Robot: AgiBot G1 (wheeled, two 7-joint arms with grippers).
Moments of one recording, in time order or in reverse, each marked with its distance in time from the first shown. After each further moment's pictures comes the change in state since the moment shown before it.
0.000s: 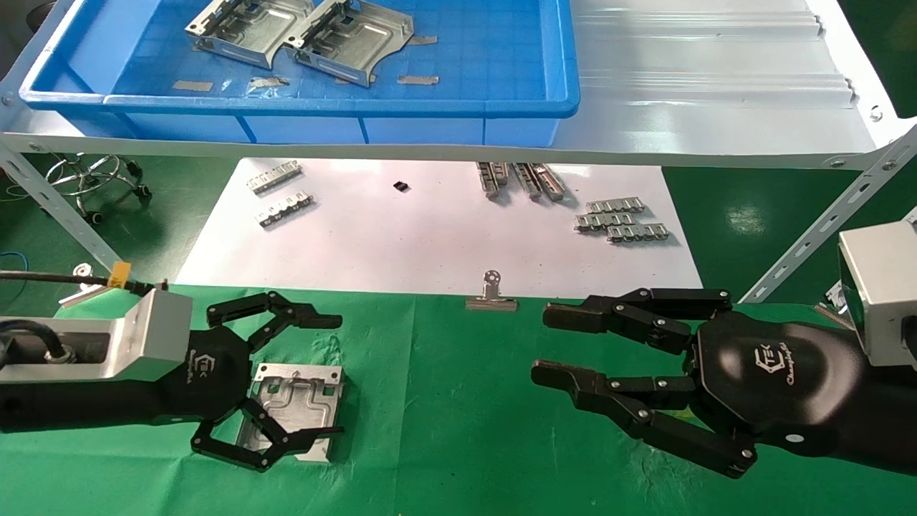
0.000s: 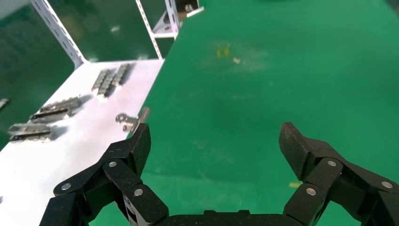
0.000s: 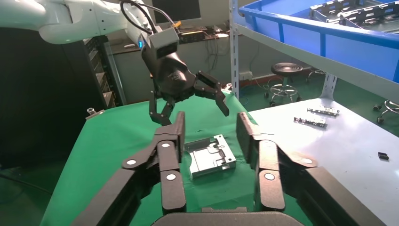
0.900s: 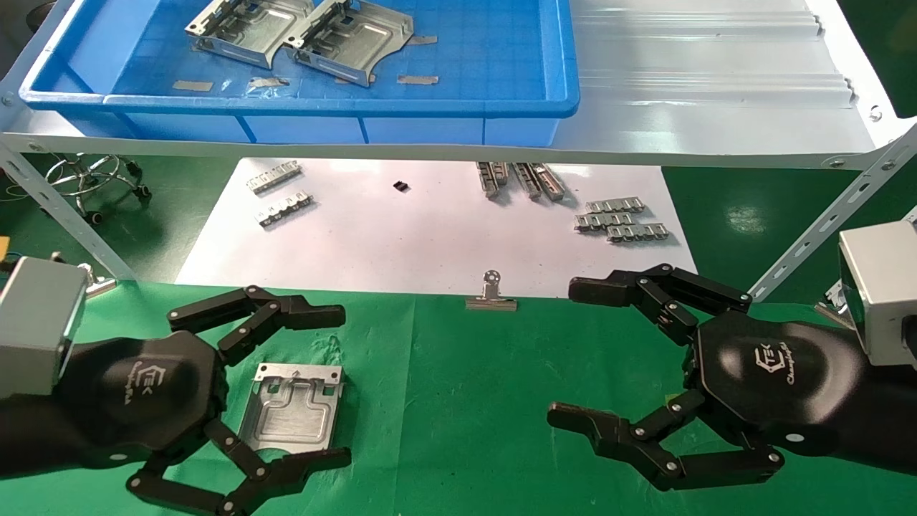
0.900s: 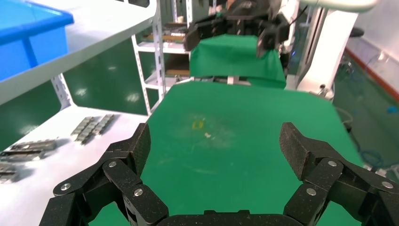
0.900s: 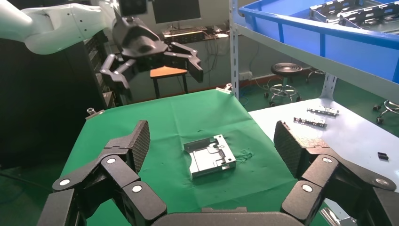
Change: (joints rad) left arm 0.269 -0.072 -0.346 -0.334 -0.127 0.001 -0.345; right arm 0.000 0.000 0.000 0.000 0.000 0.000 0.000
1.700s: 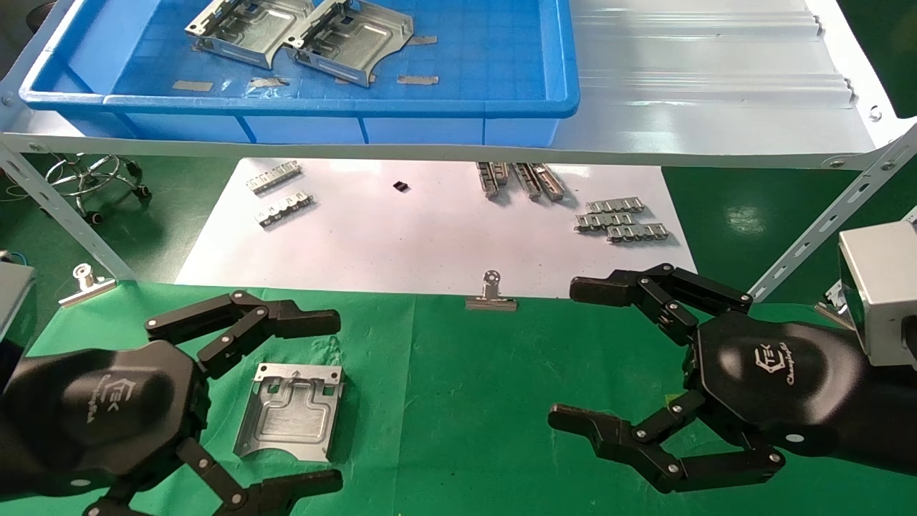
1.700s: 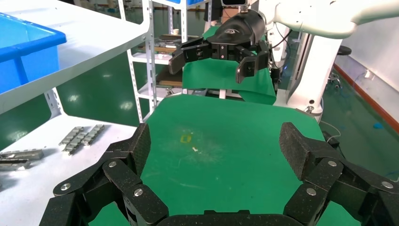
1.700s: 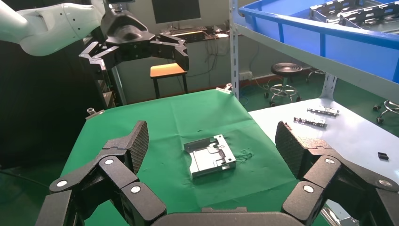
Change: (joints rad) left arm 0.078 -0.021 -0.100 -0.097 -0.039 0.001 -0.093; right arm 0.000 0.000 0.000 0.000 0.000 0.000 0.000
